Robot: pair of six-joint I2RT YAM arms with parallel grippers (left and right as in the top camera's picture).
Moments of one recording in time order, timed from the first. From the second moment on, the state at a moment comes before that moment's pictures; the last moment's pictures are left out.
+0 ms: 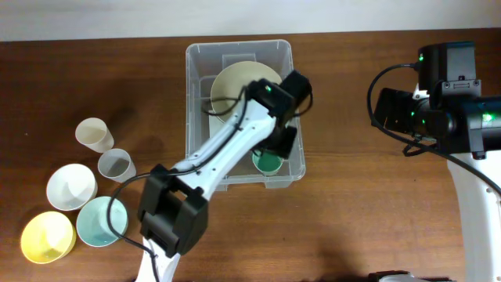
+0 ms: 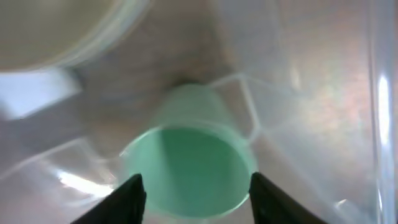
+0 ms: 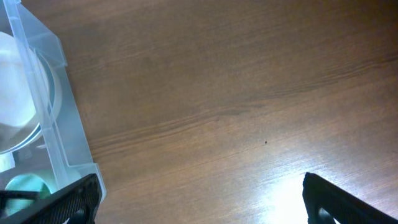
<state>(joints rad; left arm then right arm) -0.69 2.13 2.00 -1.34 0.01 -0.34 0.04 1.43 1.76 -1.39 0.21 0.31</state>
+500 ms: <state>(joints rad) -0.07 1.77 2.12 -1.49 -0.20 -0.34 0.04 1.43 1.76 -1.39 0.21 0.31</state>
